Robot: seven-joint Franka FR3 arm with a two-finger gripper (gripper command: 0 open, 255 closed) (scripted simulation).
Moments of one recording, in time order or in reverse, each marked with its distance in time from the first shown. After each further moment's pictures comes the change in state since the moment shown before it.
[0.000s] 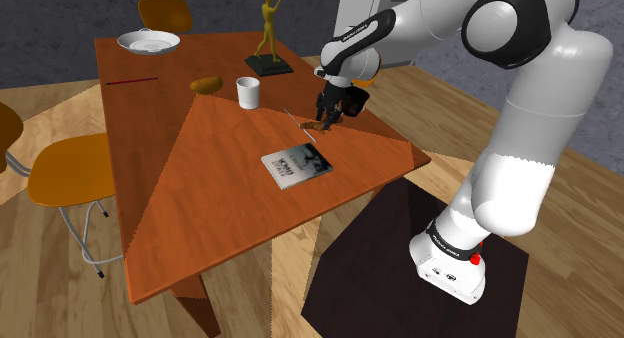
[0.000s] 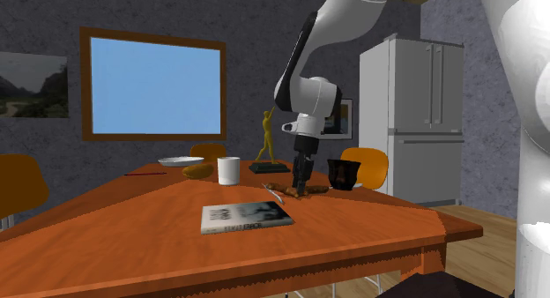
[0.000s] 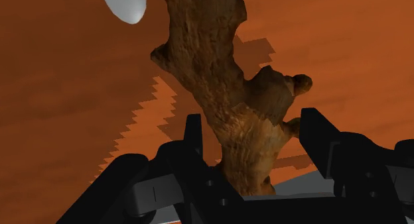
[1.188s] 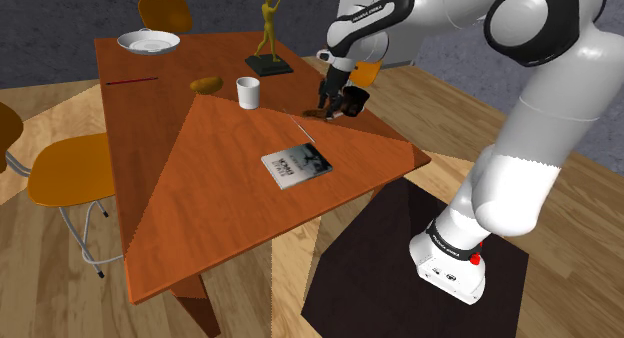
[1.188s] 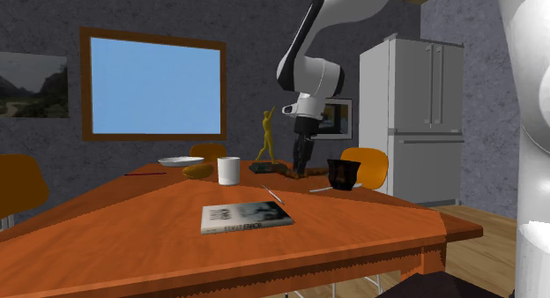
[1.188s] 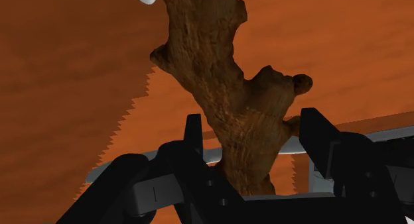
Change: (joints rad) arm 0.014 -0.094 -0.024 0.040 -0.085 -0.113 0.074
